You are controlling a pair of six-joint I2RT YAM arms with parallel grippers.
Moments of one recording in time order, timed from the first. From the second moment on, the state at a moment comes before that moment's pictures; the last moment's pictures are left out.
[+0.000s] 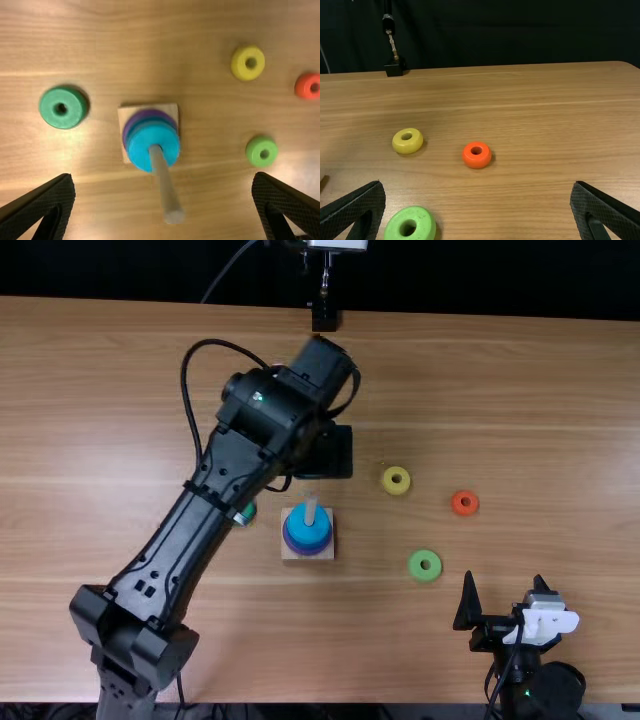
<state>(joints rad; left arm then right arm) -0.54 2.10 2.32 -1.49 0.00 -0.60 -0.03 0.01 0.08 -0.26 0.00 0.00</state>
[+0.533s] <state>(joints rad) -0.37 2.10 2.21 -1.49 0.00 -0.19 -0.03 0.01 0.08 -0.26 0.00 0.00</state>
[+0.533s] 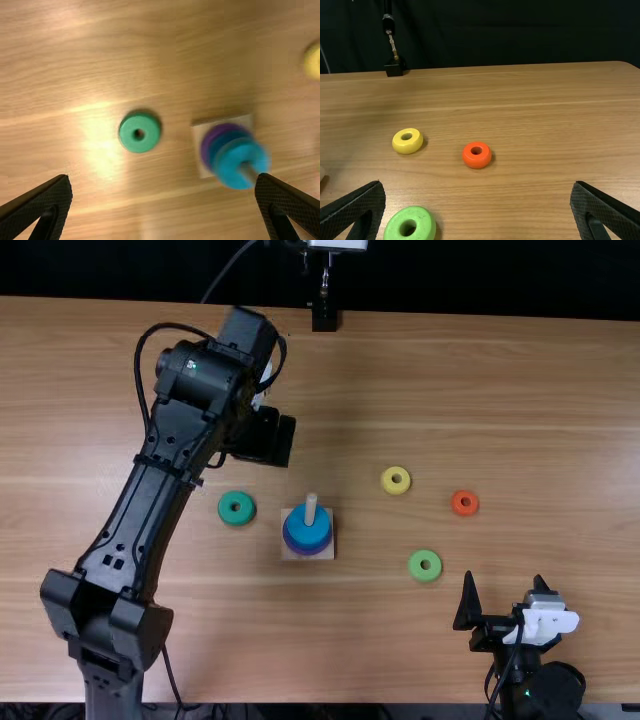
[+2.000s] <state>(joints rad) -0.35 2.00 1.55 -0.96 -0.07 -0.03 -0.03 0.01 0.08 -0.26 0.00 0.00</state>
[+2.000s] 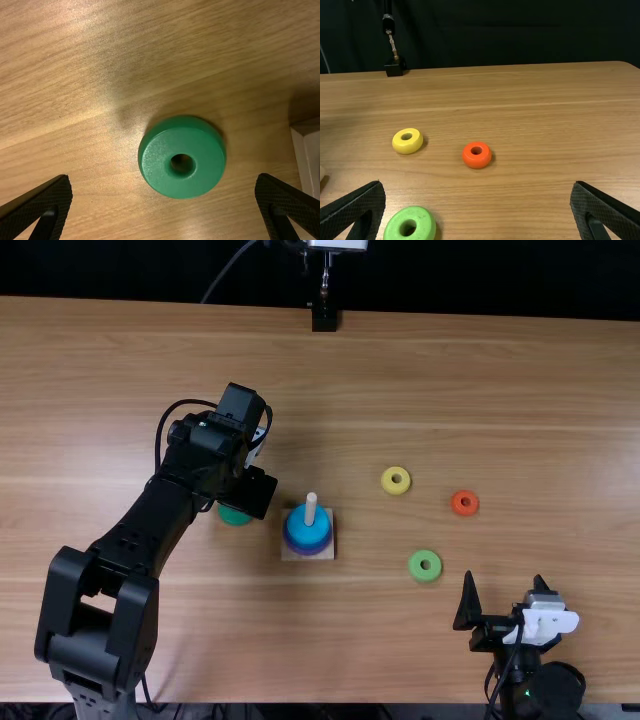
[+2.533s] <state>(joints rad) -0.35 2.03 1.55 -0.96 -0.07 -0.03 -0.03 0.01 0.08 -0.26 0.00 0.00</state>
